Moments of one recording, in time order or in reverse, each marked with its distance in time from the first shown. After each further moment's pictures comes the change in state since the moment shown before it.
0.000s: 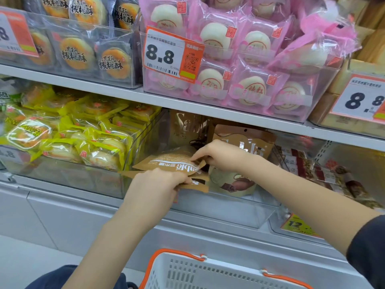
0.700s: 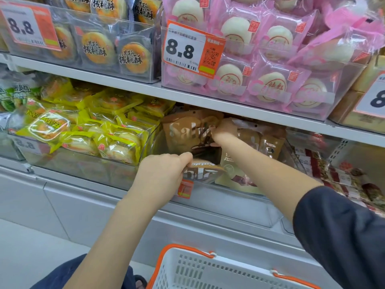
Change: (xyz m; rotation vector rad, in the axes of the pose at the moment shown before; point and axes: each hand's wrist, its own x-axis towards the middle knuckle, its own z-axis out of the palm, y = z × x) left_hand 0.010 -0.022 -0.003 0.169 0.090 0.044; right_hand 0.071 -0.004 0.001 0.711 0.428 0.812
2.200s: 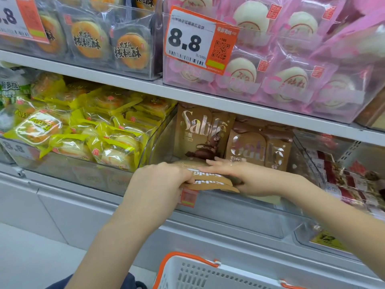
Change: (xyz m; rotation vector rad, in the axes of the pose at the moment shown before) left_hand -0.007 -0.005 -0.007 -0.152 -0.061 -0.096; right_hand -0.053 0.074 -0.044 -0.569 -0.753 -0.805
